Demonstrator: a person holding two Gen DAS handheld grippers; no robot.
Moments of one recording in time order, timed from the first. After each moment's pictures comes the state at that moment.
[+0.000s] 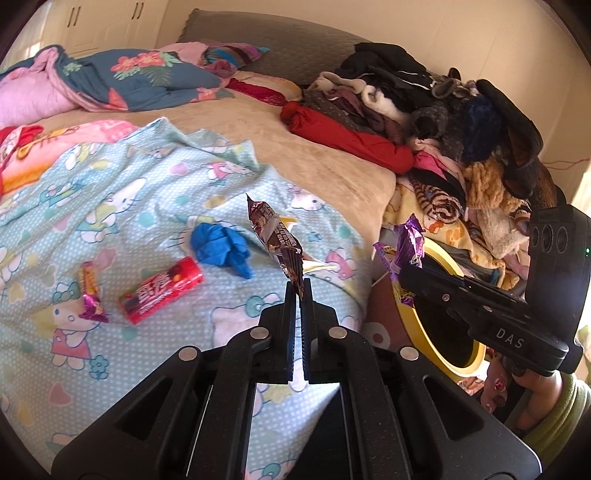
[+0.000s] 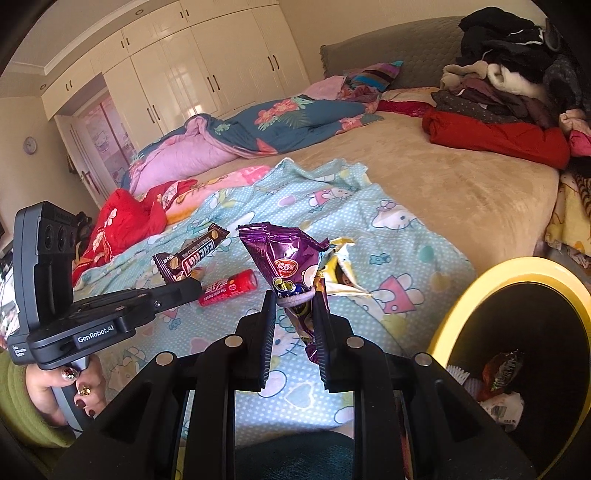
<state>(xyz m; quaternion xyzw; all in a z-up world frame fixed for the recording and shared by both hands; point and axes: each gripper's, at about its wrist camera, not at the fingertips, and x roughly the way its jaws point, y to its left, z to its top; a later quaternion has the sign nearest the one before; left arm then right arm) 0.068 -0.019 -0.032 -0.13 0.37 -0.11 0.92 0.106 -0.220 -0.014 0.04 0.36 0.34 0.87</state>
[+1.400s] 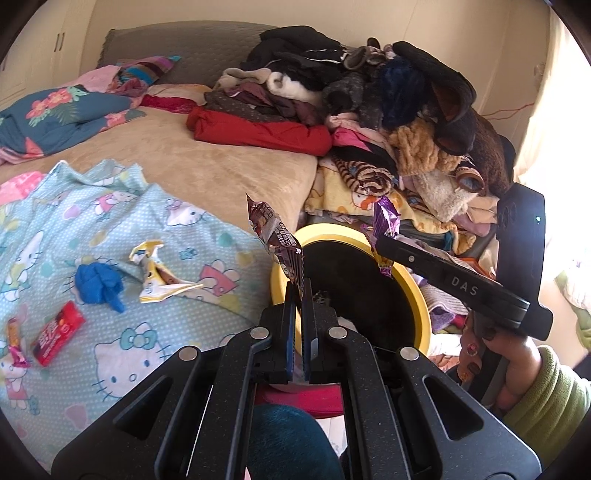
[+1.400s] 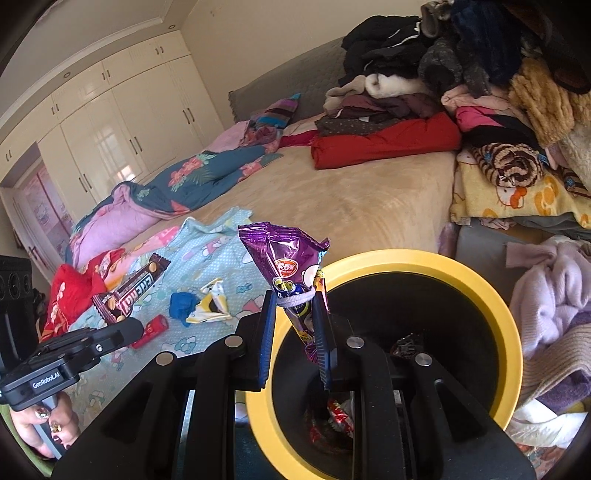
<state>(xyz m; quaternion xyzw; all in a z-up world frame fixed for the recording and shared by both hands) 0.078 -0.140 -0.012 -0.07 0.35 -0.23 0.91 0.098 -0.369 -0.010 0.12 0.32 0.18 0.92</state>
